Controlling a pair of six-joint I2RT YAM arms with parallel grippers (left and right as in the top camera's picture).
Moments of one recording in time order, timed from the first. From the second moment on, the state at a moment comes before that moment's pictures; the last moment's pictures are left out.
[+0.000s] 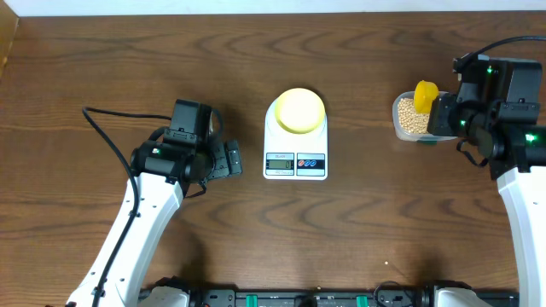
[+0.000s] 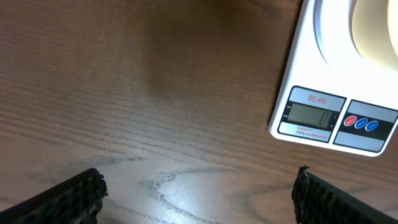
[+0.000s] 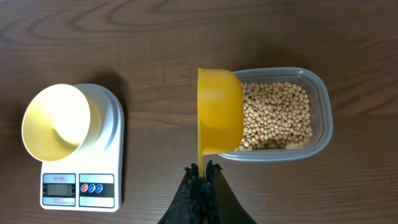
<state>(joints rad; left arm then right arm) -0.22 1.31 1.03 -0.94 0.02 -0.41 -0.04 1.30 1.28 -0.85 -0.16 0.08</state>
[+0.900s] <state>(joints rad) -0.22 1.31 1.03 -0.94 0.02 -0.41 -0.04 1.33 1.28 -0.67 -0.16 0.01</state>
